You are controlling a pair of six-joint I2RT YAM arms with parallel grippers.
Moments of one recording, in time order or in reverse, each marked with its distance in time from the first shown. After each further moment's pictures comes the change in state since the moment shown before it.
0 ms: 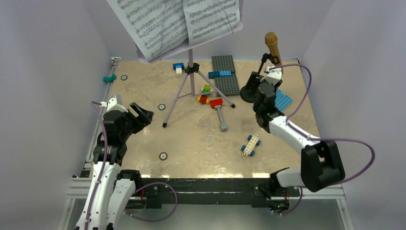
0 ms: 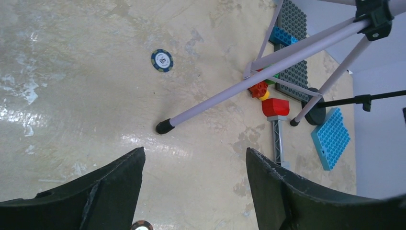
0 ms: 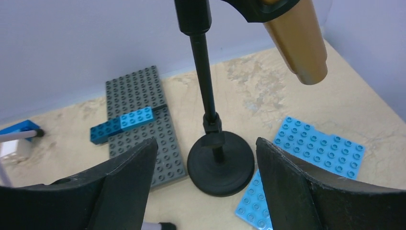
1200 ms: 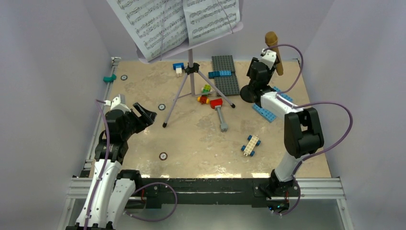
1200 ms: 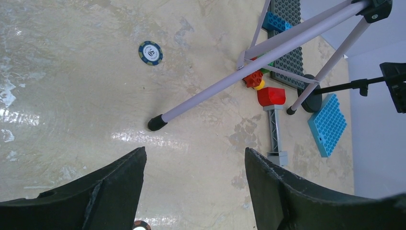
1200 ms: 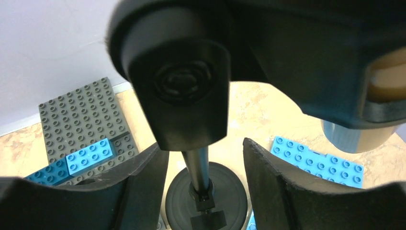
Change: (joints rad) left arm -0.006 0.016 -0.026 0.058 0.071 0.024; right arm -0.086 0.422 0.386 -0.117 0.093 -0.027
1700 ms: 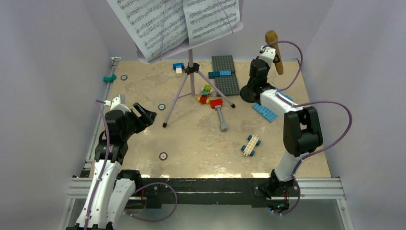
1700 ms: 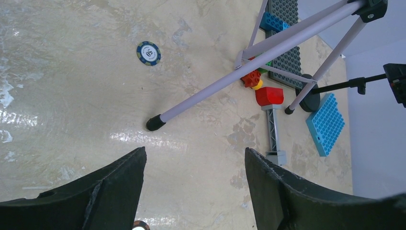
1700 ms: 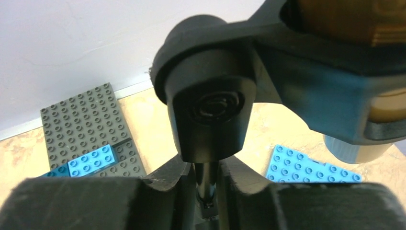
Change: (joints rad) left arm -0.001 -0.006 -0.002 0.002 0.006 -0.003; right arm 0.000 0.026 0.064 -0.023 0.000 -0.024
